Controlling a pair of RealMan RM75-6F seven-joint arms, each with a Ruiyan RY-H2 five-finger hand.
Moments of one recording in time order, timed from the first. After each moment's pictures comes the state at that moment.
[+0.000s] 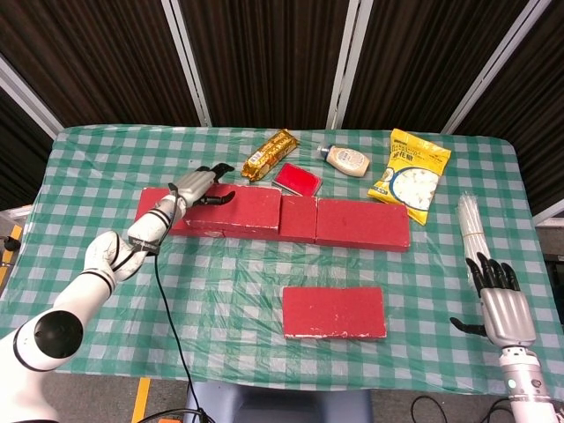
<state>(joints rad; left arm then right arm) -1.24 -1.67 0.05 -0.52 1.56 0.42 -1.11 0.12 -1.16 0.05 -1.72 -1.30 1.35 -0.33</state>
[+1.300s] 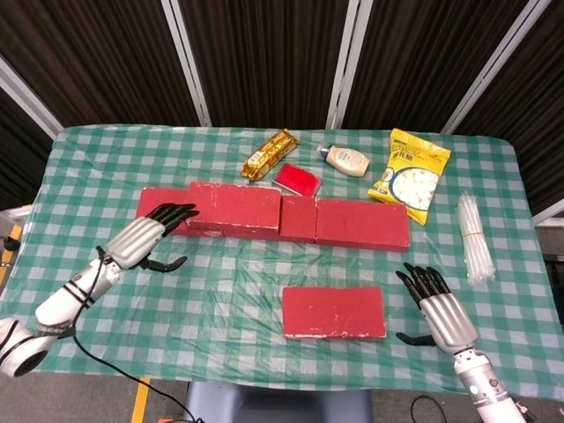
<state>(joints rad) -0.81 -1.09 0.08 -1.49 1.55 1.07 -0.50 0.20 -1.22 -0.03 -1.73 -1.57 1.27 -0.20</state>
